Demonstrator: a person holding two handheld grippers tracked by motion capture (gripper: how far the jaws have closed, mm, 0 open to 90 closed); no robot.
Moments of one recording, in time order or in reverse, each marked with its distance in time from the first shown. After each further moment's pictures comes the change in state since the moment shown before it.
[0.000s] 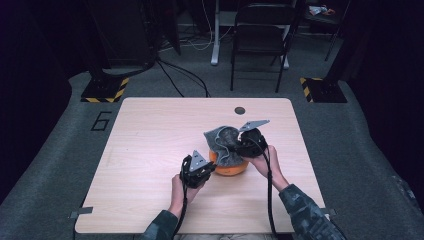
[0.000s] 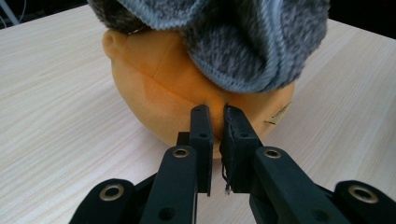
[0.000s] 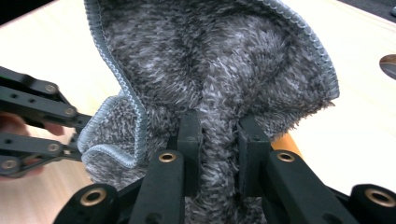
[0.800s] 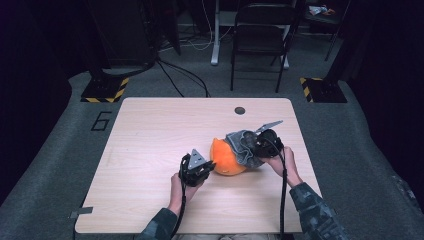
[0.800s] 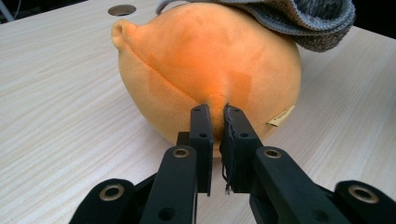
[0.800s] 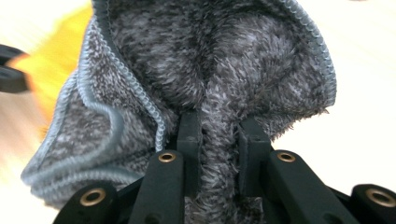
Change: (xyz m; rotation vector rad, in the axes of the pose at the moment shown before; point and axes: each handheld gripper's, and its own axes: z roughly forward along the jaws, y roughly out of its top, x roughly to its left) left arm 0.007 -0.001 0.002 0.002 -0.013 -0.006; right arm -0.051 -0.034 -0.009 0.159 -0.091 0.076
